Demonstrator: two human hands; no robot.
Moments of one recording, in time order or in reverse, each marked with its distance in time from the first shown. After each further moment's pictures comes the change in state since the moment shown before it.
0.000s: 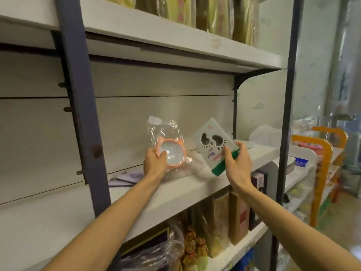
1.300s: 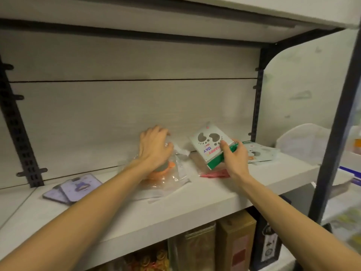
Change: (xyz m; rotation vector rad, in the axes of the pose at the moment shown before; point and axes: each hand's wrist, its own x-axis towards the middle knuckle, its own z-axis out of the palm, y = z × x) left_hand 0.106 0.024 0.172 0.962 0.033 0.518; right_hand 0.235 0.166 0.021 0.177 -0.247 0.192
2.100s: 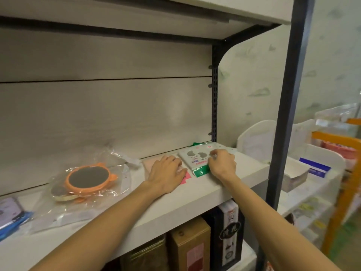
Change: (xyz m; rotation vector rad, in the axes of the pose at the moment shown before) left_hand 0.003 0.144 0.137 0.036 -0.366 0.228; right_hand 0.085 0.054 -0.109 -0.892 -0.080 0.051
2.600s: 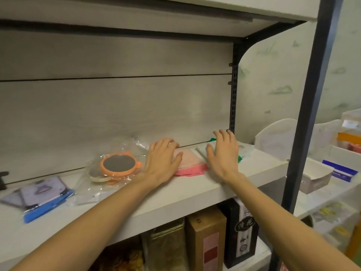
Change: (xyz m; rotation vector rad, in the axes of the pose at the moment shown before) left_hand -0.051 -0.049 -0.040 -0.010 0.363 -0.009; right_hand -0.046 -0.050 0.008 -0.003 0.276 -0.415
